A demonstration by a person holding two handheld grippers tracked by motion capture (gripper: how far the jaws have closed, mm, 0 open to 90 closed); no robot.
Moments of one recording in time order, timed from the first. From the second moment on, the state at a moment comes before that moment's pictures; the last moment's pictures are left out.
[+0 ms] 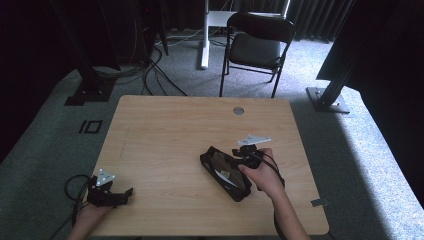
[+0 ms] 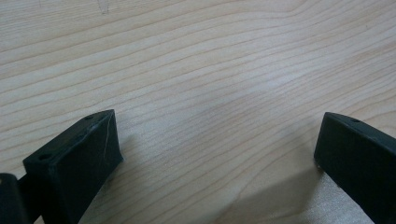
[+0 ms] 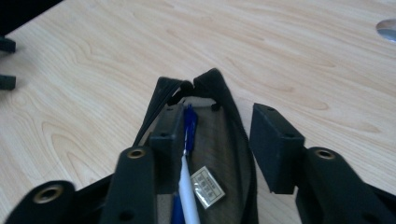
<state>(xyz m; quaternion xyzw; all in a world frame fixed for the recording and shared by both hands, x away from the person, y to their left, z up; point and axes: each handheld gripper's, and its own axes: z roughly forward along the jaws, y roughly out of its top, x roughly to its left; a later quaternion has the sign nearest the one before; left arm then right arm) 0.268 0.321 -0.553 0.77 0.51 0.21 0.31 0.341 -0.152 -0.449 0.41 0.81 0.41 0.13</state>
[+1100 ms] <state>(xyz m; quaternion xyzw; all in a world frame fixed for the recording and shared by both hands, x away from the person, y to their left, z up) 0.268 0.321 -0.553 0.77 0.51 0.21 0.31 0.342 -0.213 -0.474 0.47 0.75 0.42 0.18</state>
